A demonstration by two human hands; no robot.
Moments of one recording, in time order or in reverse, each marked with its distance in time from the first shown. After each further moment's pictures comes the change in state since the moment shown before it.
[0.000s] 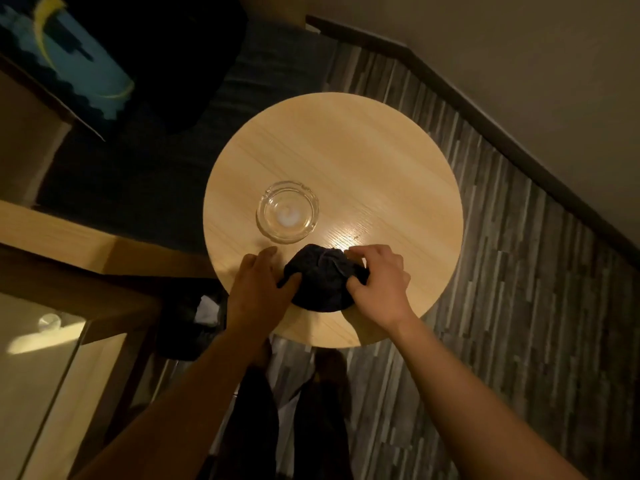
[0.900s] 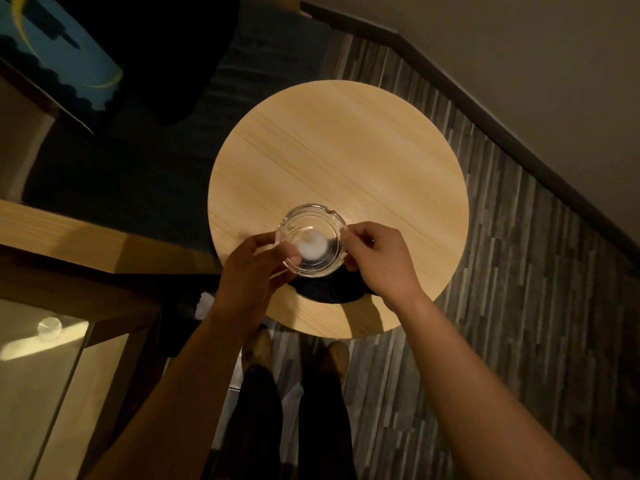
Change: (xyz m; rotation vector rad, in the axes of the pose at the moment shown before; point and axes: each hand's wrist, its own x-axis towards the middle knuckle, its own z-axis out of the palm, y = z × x) left_hand -0.007 0.022 -0.060 -1.090 -0.221 -0.344; right_hand -0.001 -0.066 -0.014 0.468 0.053 0.112
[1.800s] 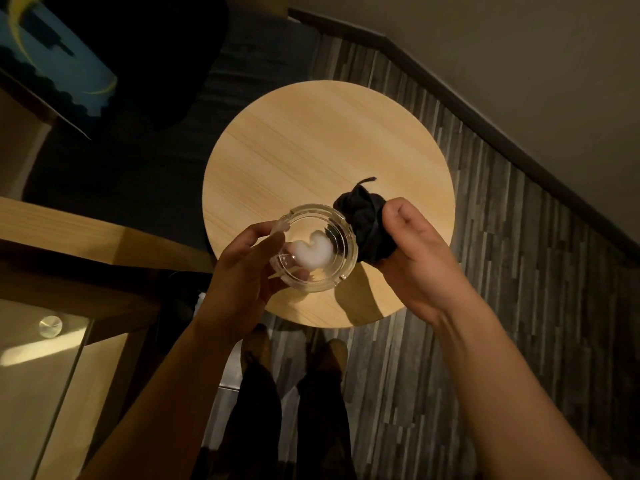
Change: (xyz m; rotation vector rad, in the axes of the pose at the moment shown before) left_hand -0.038 0.014 0.005 -0.082 -0.189 0.097; right_hand -0.053 -0.032 -0.051 0.682 -0.225 -0.030
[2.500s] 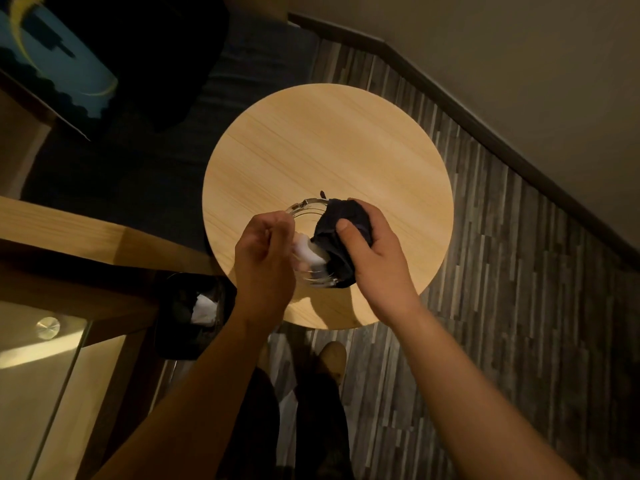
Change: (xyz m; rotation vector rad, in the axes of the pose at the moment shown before) left_hand 0.006 -0.011 0.037 0.315 0.281 0.396; right_hand 0.014 0.038 0.026 -0.435 0.198 -0.127
